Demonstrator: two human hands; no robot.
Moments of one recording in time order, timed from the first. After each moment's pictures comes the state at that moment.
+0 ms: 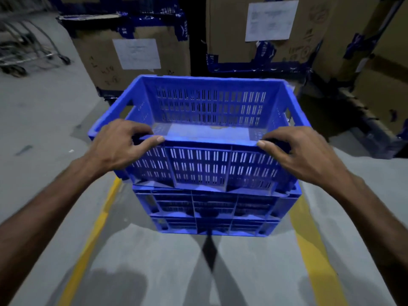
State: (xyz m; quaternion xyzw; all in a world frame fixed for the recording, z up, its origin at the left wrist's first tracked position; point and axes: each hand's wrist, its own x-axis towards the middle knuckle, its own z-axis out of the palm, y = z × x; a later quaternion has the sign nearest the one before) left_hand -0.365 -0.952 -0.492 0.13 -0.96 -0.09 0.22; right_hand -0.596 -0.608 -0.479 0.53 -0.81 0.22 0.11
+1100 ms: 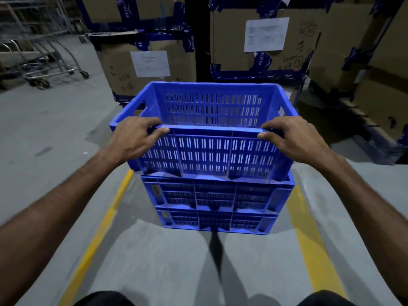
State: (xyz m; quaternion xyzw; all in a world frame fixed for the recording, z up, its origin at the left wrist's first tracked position) left_hand -0.357 -0.926 -0.499 0.15 -0.95 -0.02 0.28; right_hand -0.603 -0.592 -0.480 0.52 -0.82 0.22 0.10
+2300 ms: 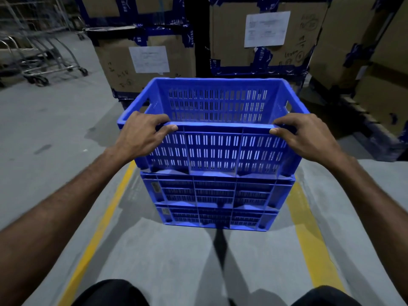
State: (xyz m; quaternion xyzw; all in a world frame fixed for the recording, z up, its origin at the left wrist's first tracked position) left_hand -0.373 -0.916 -0.506 0.12 -0.95 -0.03 0.28; right_hand -0.608 -0.574 -0.485 0.47 -0.84 0.25 0.10
